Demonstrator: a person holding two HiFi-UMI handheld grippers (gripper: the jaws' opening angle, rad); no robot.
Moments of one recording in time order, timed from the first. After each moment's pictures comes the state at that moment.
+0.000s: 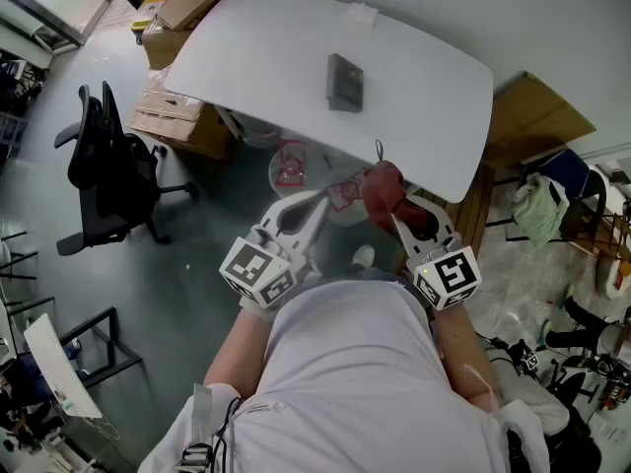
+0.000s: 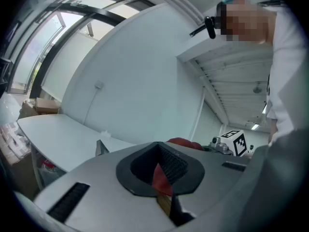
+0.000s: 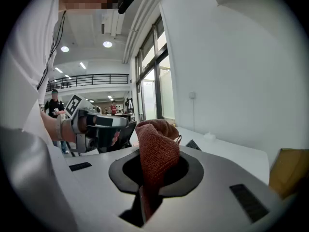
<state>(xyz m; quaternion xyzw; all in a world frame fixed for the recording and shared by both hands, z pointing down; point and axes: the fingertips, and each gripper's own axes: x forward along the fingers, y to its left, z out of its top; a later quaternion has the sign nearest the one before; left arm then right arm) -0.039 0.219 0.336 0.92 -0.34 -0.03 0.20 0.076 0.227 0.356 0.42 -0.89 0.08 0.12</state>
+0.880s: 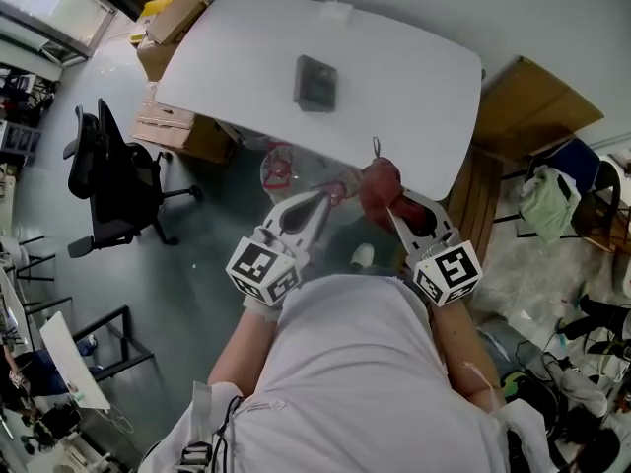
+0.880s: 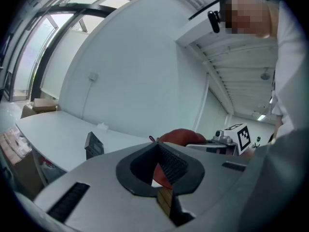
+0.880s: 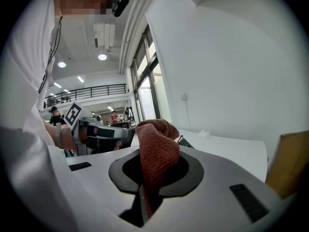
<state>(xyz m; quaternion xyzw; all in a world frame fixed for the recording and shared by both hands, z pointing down) 0.067 0.218 0.355 0.91 -0.36 0.03 0.20 0.176 0.224 0.364 0.42 -0.90 0.12 0.07</state>
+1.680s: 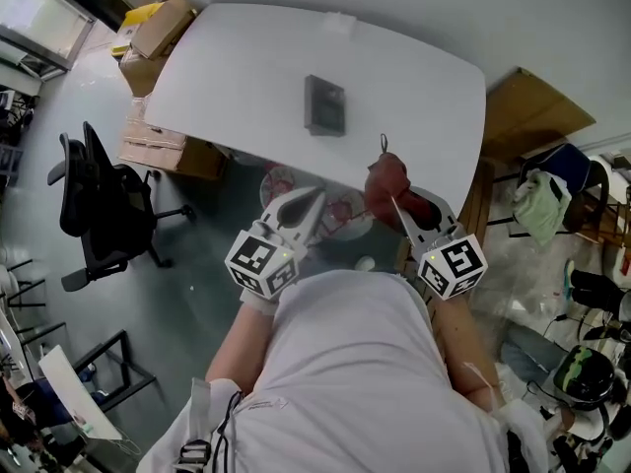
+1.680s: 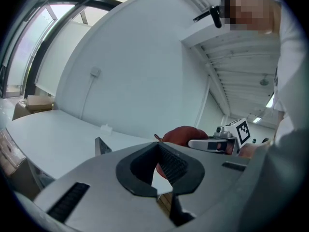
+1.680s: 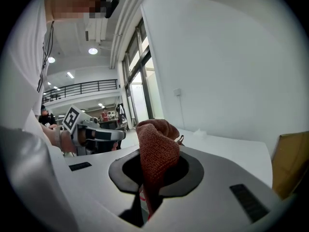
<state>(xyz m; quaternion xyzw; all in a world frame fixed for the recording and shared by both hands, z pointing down) 0.005 0.124 0.378 0.92 -0.33 0.03 0.22 0.132 0.136 0.374 0.46 -0.87 0.14 0.09</state>
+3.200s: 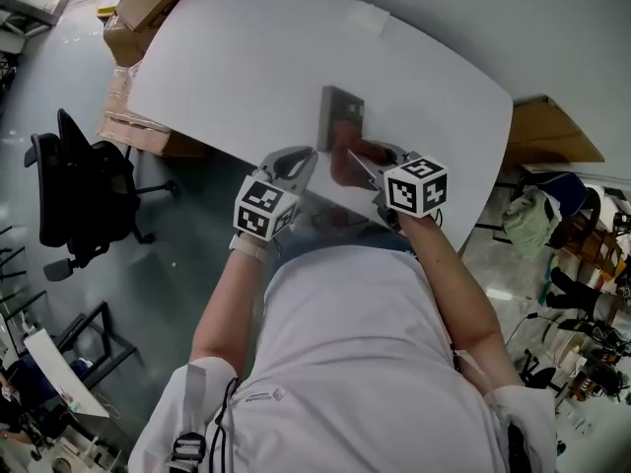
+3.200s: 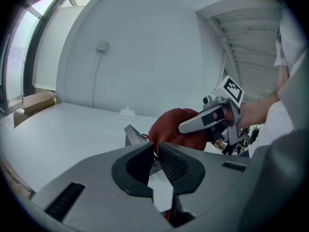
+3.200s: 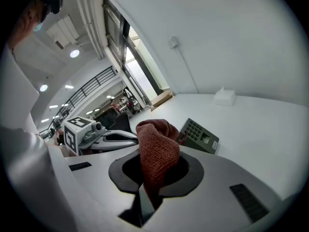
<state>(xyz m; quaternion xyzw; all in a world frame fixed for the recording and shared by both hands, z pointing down) -0.025 -0.050 0.511 0.90 -0.35 0.17 0.22 0.045 -0.064 0.503 0.32 -0.86 0.35 0.18</state>
